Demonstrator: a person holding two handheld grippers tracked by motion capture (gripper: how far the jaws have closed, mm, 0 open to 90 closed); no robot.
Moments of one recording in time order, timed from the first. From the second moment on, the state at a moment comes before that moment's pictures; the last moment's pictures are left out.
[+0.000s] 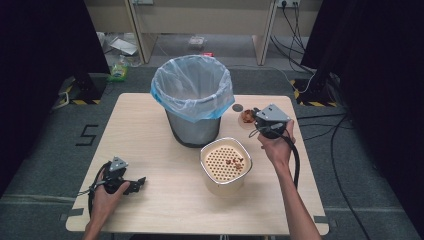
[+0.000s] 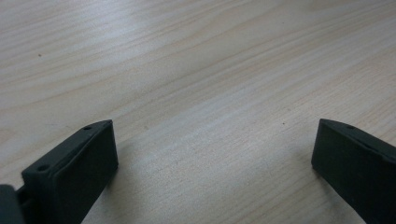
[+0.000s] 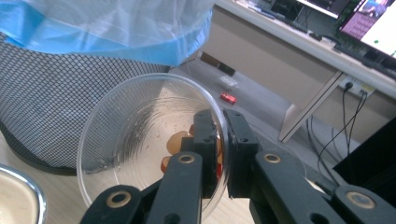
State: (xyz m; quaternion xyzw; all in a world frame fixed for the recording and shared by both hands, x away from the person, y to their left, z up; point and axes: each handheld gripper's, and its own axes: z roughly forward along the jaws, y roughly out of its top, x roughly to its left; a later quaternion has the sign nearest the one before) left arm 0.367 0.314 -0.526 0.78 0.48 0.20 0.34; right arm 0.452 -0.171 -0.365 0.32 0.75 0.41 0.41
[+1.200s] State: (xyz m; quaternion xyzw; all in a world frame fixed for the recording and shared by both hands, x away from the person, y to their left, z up) left arm 0.366 0.313 -0.526 0.78 0.48 0.20 0.34; right arm 0.351 -0.112 -0.373 0.05 0.69 0.30 0.66
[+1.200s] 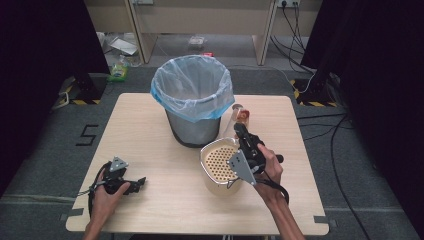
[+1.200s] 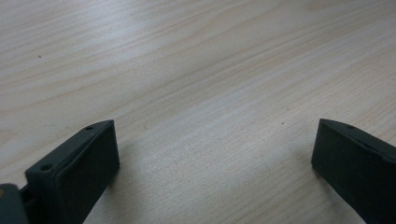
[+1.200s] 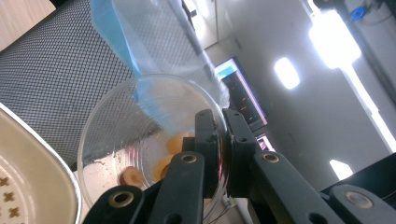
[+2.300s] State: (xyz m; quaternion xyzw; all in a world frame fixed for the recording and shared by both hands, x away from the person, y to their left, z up) left arm 0.366 0.313 -0.526 0.78 0.48 0.20 0.34; right arm 0.340 -0.093 -0.411 -0.10 0.63 0.19 0.75
